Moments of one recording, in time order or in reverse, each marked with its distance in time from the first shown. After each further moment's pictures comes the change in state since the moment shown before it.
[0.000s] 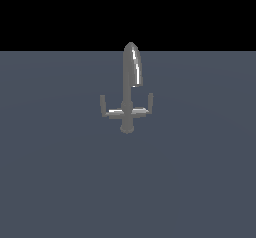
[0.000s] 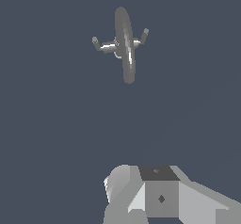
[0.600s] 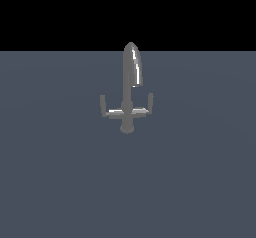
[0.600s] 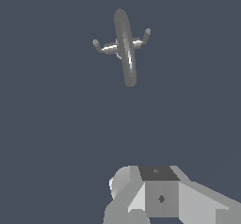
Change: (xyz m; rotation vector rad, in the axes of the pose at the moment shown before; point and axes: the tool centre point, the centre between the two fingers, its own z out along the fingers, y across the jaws) arm 0.015 0.006 0.005 0.045 -0.020 0.019
